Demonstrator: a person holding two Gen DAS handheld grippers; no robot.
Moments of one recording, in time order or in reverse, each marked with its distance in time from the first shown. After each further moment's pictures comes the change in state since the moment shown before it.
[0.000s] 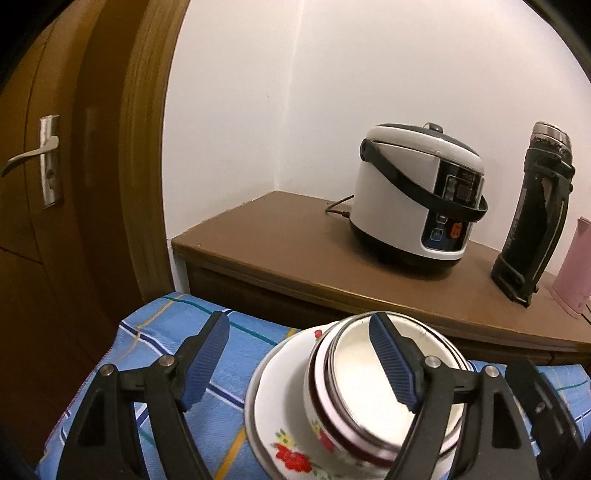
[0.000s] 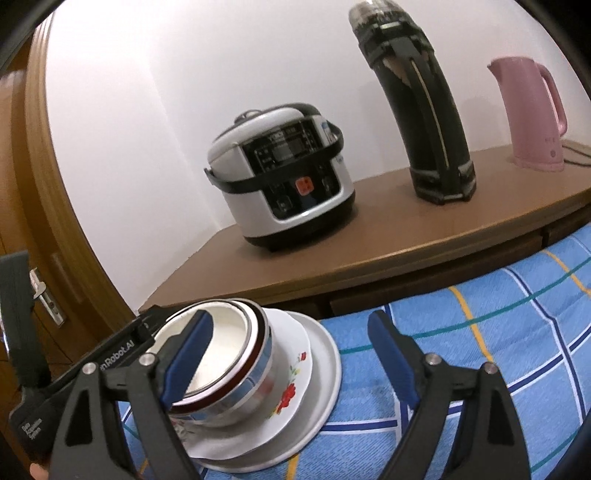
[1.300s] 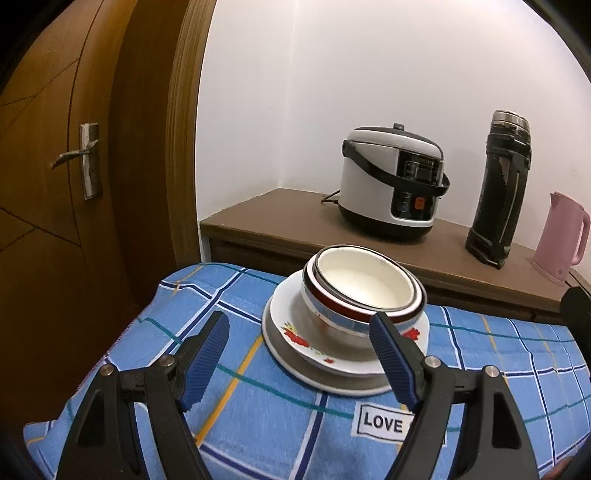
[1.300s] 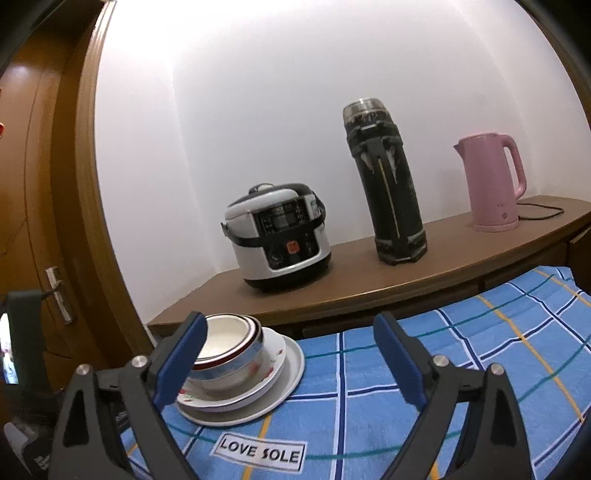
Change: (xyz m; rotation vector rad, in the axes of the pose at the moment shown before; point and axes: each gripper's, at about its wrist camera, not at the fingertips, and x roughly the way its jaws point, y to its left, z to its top) left arm -0.099 -0.010 -0.048 0.040 -0.012 0.024; right arm -0.128 0.001 -0.021 -0.092 -0.219 -0.040
